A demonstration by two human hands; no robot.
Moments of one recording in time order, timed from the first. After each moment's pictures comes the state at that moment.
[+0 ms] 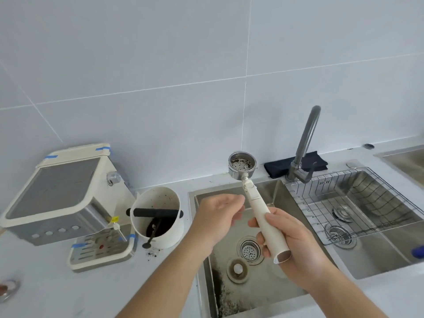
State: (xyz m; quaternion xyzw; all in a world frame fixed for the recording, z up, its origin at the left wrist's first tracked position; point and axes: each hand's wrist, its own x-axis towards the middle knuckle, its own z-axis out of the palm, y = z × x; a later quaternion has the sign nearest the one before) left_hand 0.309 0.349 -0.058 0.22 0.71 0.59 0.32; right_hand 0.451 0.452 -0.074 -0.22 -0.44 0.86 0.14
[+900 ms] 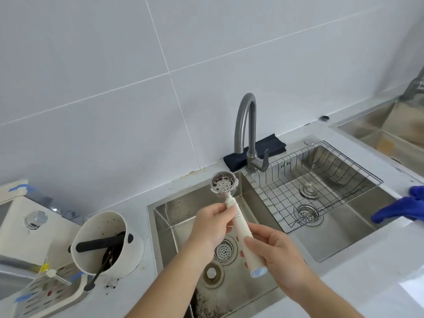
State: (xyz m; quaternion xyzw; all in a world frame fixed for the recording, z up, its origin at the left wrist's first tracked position) left_hand 0.360 0.471 -0.109 0.17 0.71 0.55 0.40; right_hand 0.512 0.523 -0.131 -0.29 -0.49 0.80 0.18
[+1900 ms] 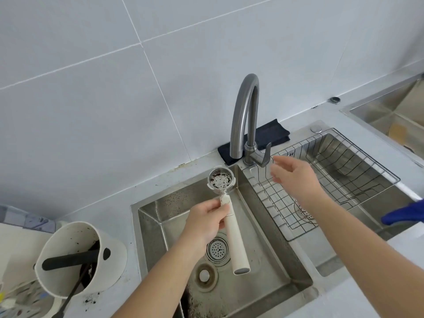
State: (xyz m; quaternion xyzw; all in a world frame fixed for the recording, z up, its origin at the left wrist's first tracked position) left_hand 0.316 0.526 -0.150 0.11 0.70 0.54 0.45; right_hand 0.447 0.721 -0.161 -0.50 -0.64 0.54 0.21
